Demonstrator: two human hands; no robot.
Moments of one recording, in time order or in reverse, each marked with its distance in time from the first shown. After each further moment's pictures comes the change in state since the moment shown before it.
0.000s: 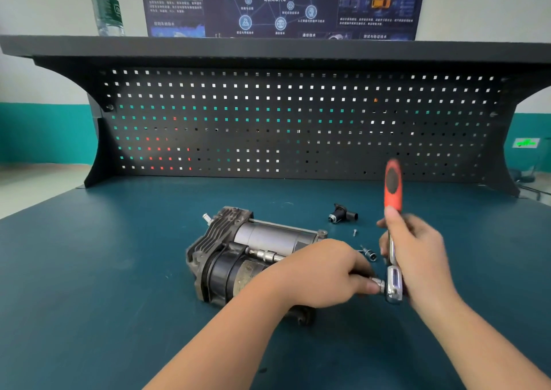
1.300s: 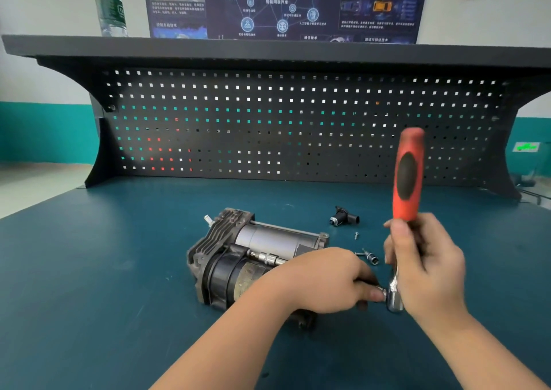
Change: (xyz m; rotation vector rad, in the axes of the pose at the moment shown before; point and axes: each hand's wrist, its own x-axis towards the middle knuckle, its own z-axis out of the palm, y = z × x) left_hand -0.001 0.003 -0.002 0.010 -0.090 -0.001; right_hand -0.019 -0.006 -0.004 -0.071 -0.037 -0.672
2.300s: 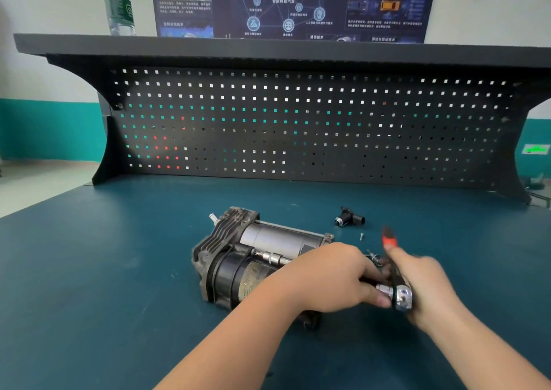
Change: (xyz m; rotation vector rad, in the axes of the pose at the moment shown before) left_hand 0.001 -0.002 0.003 -0.020 0.085 -0.020; right_hand 0.000 0.035 0.006 0.218 0.040 1.116
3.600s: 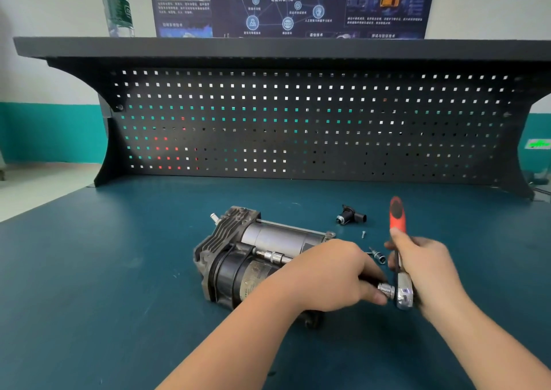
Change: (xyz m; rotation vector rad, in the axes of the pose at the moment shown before) left_hand -0.002 -0.001 -0.001 0.015 0.036 -0.011; right_hand -0.004 -0.010 0.002 -0.191 0.069 -0.252
